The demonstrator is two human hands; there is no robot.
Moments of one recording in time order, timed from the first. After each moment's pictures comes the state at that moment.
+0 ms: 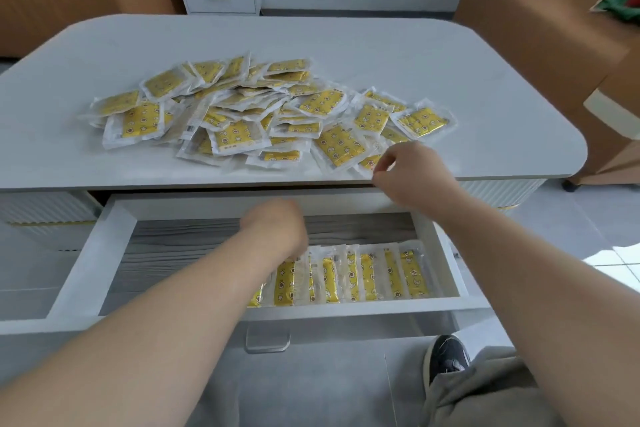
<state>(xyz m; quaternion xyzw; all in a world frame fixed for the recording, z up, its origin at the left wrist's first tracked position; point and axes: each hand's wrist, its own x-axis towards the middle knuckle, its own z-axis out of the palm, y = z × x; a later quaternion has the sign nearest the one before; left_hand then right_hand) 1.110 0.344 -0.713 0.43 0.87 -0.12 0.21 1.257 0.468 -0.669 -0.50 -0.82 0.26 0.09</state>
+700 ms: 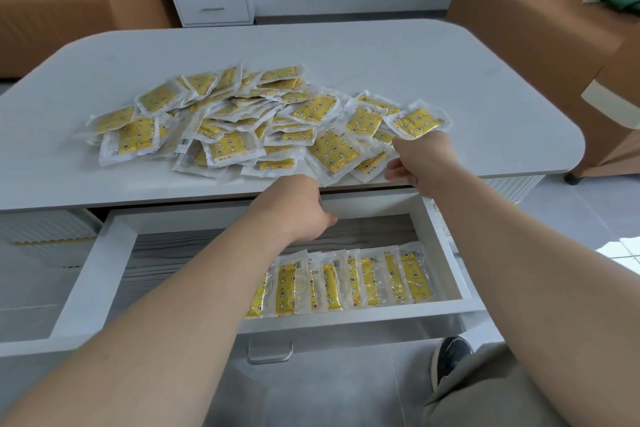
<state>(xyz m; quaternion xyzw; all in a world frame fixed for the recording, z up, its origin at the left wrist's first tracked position) 1.119 0.356 -0.672 0.48 0.85 0.07 0.21 1.253 0.519 -0.678 -0.61 -0.57 0.49 0.25</state>
